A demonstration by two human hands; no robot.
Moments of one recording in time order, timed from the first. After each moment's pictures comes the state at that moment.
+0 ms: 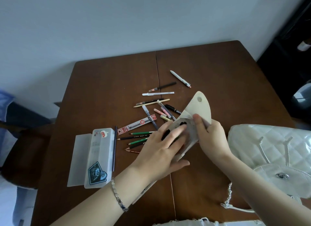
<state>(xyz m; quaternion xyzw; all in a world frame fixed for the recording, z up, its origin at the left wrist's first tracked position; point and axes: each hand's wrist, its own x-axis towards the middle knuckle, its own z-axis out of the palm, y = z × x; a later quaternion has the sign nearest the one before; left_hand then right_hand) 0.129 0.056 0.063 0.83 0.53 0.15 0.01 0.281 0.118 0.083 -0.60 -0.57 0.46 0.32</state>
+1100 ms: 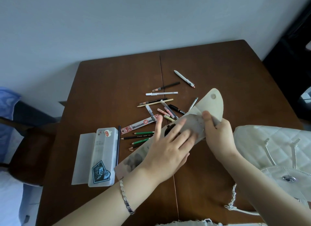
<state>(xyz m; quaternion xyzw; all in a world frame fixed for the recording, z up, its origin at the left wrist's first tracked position) 0.141 0.059 0.074 0.84 0.53 0.12 -0.10 0.280 0.125 0.080 -0.62 -0.54 0.45 0.34</state>
